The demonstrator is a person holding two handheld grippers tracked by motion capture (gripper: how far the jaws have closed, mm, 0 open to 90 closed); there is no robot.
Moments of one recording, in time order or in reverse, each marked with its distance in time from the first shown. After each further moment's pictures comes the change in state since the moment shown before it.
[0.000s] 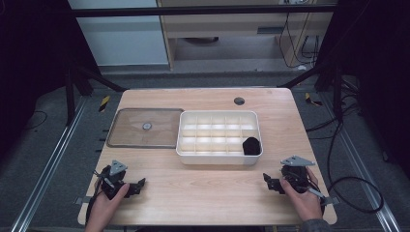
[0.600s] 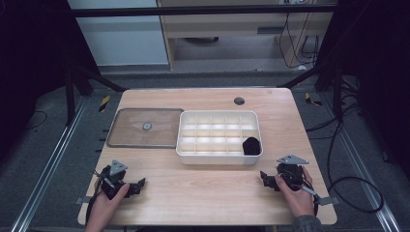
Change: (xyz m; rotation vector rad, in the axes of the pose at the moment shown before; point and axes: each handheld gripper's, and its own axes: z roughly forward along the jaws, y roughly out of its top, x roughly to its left) left arm 0.000 0.000 0.000 0.000 0.000 0.000; right arm 0.000 -0.003 0.024 -0.001 -0.037 0.040
